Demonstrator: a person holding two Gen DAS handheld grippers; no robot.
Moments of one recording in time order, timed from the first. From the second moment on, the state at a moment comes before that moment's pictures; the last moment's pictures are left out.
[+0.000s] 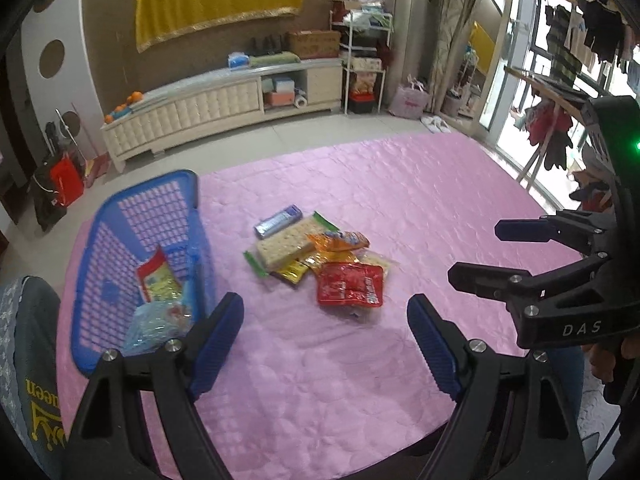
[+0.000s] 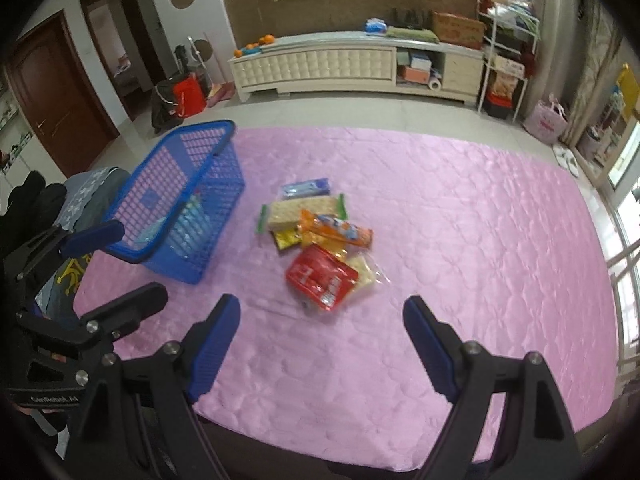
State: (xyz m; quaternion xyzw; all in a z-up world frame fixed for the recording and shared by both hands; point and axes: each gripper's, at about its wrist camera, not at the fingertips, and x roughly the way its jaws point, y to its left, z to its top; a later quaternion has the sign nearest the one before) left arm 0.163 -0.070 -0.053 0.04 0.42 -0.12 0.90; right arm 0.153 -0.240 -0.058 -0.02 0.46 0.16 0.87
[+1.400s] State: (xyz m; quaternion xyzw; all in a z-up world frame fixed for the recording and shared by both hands) left arm 0.301 -0.153 -0.207 0.13 0.55 -0.22 0.80; right arm 0.231 -0.320 -0.198 0.05 0.50 0.09 0.86
